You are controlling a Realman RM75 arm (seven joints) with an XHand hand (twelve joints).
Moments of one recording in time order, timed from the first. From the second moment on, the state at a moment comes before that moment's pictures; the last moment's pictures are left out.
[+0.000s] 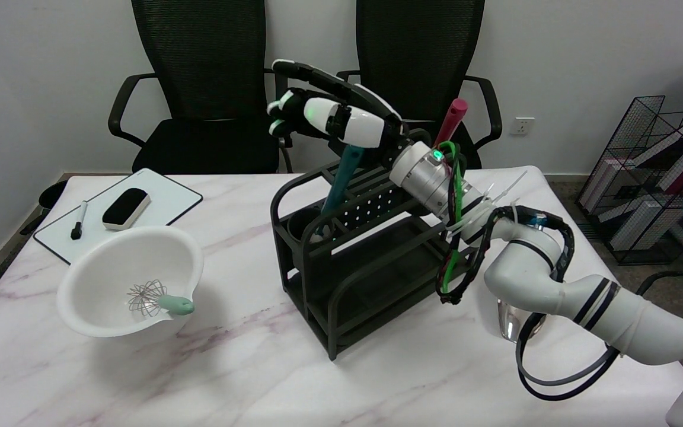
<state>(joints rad) 0.36 -0.98 -2.11 1.47 0.35 0.41 2.21</state>
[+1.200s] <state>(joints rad) -0.03 -1.03 -1.71 1.57 0.29 0.78 2.08</state>
